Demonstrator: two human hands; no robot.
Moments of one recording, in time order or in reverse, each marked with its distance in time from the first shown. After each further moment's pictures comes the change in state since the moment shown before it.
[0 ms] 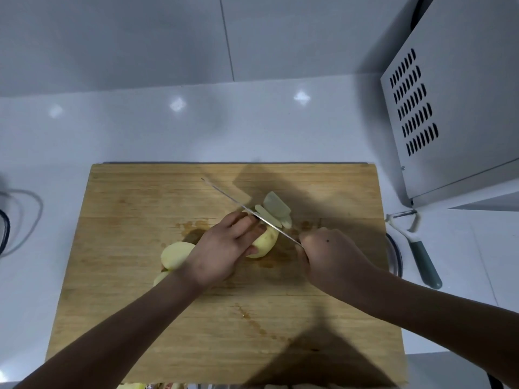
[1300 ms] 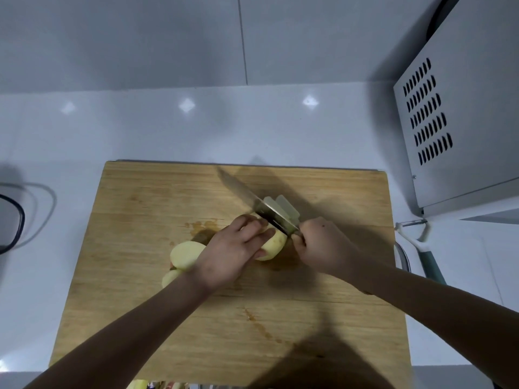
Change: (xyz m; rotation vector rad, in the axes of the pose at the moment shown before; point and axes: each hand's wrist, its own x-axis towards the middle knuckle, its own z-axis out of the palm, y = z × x) left_hand -0.003 0.003 0.001 0.027 0.016 -0.016; right_hand 0.041 0.009 0.019 0.161 0.009 0.028
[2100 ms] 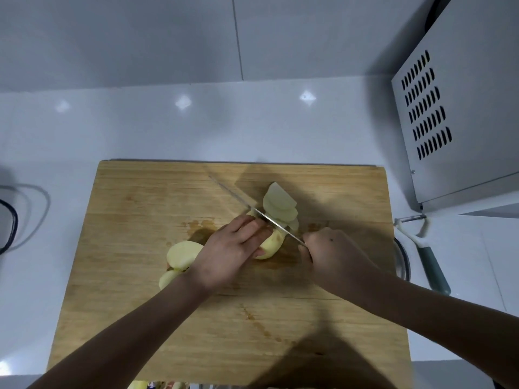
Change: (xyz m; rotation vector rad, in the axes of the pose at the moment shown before) left_hand 0.000 0.001 0.001 -0.005 0.035 0.015; right_hand -0.028 -0.014 -0.016 -0.159 -0.071 0.017
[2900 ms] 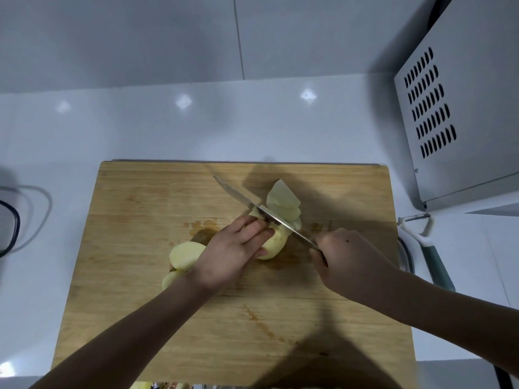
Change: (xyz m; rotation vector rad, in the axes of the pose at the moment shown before) left_hand 0.000 -0.001 0.001 -0.015 -0.010 -0.017; right_hand -0.014 0.008 -0.009 0.036 0.003 -0.022
